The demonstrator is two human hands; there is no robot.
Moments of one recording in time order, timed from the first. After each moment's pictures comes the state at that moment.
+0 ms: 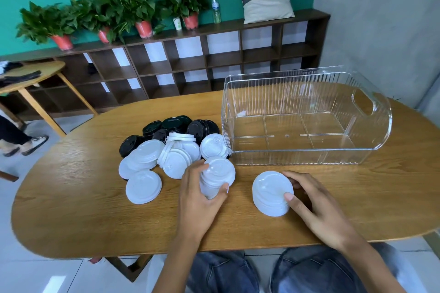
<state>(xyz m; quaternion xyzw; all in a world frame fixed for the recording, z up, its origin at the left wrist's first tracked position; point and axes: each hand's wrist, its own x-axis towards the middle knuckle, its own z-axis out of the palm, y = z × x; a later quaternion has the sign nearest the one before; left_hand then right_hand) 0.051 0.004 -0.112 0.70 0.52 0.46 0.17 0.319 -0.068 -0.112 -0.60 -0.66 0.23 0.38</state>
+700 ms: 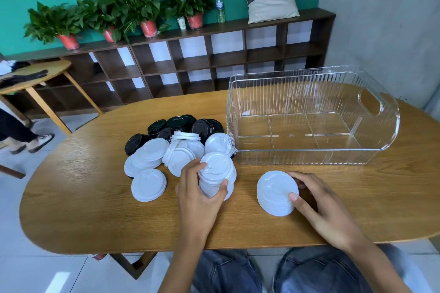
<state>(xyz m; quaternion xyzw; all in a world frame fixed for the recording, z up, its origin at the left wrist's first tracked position) 0.052 -0.001 -0.107 0.66 0.53 0.52 0.11 0.317 -0.070 -0.107 -0.61 -0.66 0.23 0.37</state>
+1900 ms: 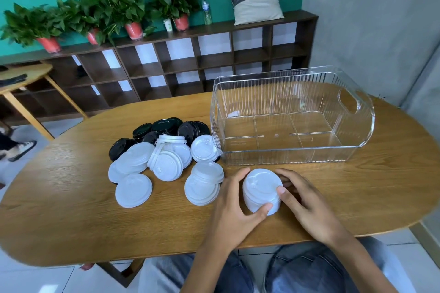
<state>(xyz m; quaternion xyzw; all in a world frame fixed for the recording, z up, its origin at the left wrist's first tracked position) 0.116 -0.029 -0.115 0.77 0.45 0.37 0.27 0.321 -0.065 -0.116 -0.60 -0.64 0.26 0.41</state>
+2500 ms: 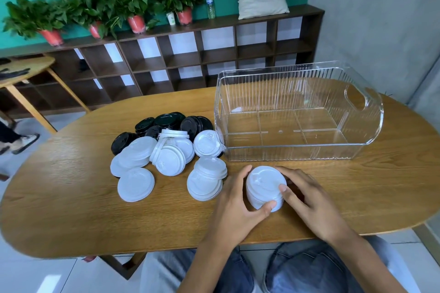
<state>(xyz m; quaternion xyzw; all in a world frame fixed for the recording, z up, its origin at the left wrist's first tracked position) 0.116 -0.031 -0.113 0.75 0.48 0.33 0.30 0.318 -0.066 -0.107 -0.61 -0.67 0.23 0.36</state>
